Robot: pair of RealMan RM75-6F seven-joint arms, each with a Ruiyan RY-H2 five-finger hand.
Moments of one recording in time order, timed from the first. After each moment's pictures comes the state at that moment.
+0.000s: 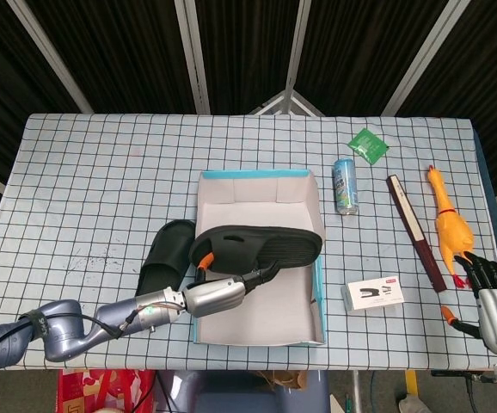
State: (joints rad) left arm -0.88 -1.33 -0.26 -1.74 1.99 0.64 1.34; right arm 0.05 -1.08 0.06 -1.65 -1.47 1.47 0.03
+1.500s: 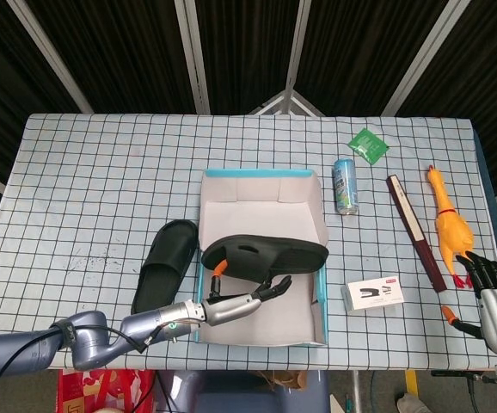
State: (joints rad) left arm -0.86 -1.50 -0.29 -1.70 1.89 0.51 1.73; right arm 0.04 -1.08 0.07 -1.64 -1.47 1.48 0.05
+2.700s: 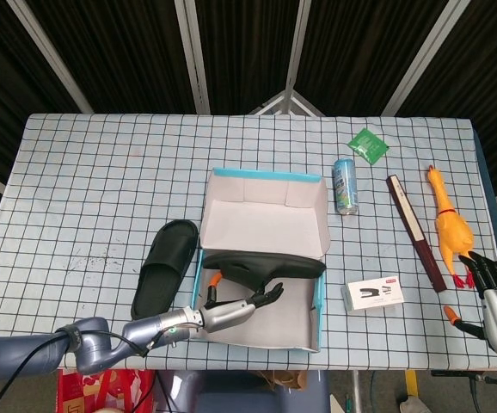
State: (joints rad) left arm -0.87 -1.56 -0.18 -1.61 1.88 0.57 1.64; right arm 0.04 -1.07 0.07 -1.64 -1.47 1.48 0.06
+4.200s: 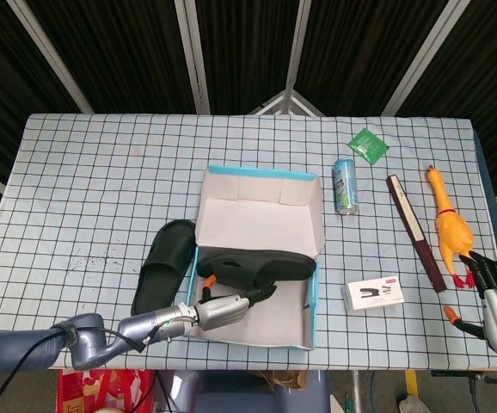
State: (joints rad) left arm -0.91 -1.52 -0.12 -1.58 1.86 0.62 1.47; right arm 0.04 -1.07 0.07 -1.65 -1.46 1.48 0.06
